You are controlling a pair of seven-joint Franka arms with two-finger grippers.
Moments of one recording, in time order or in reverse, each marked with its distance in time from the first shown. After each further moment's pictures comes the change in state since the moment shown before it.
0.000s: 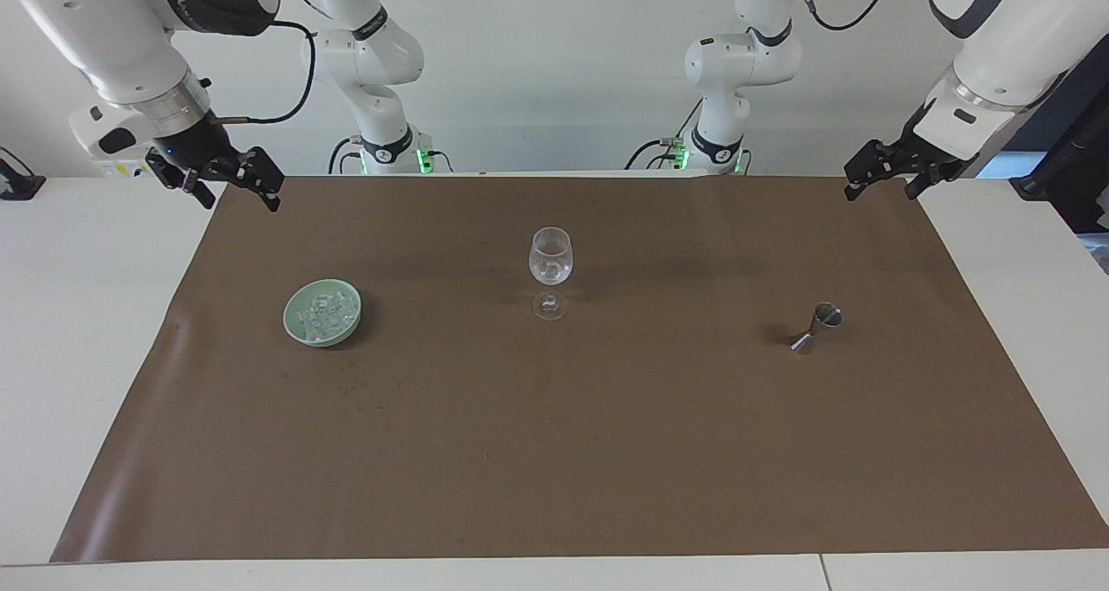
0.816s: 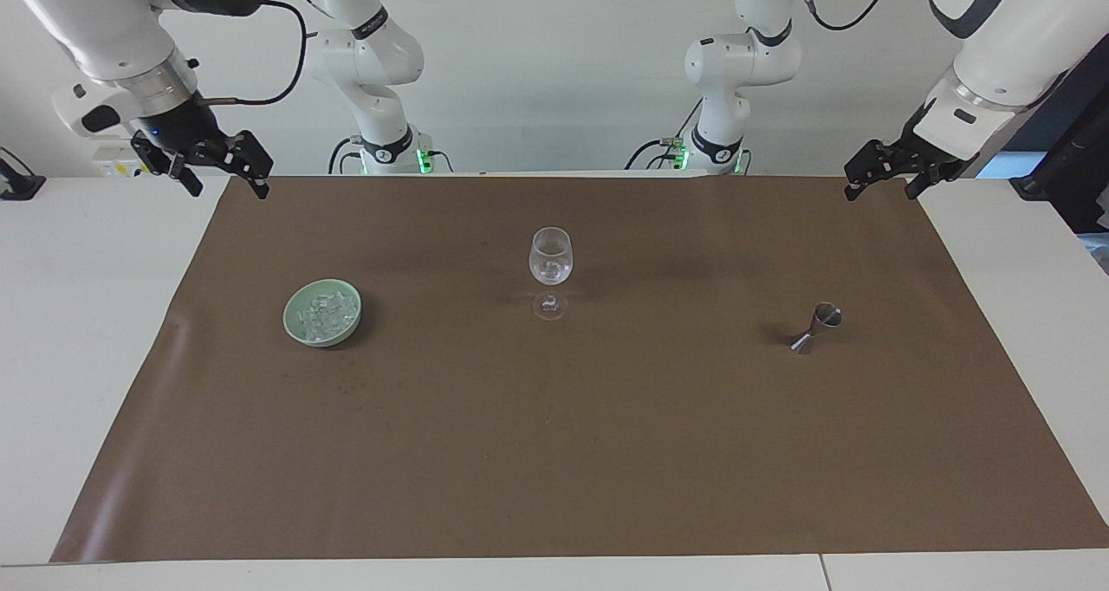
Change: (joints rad) left arm 0.000 0.000 0.000 0.000 0.000 0.000 0.000; right arm -0.012 -0.027 0.003 0.015 -0.001 -0.005 -0.025
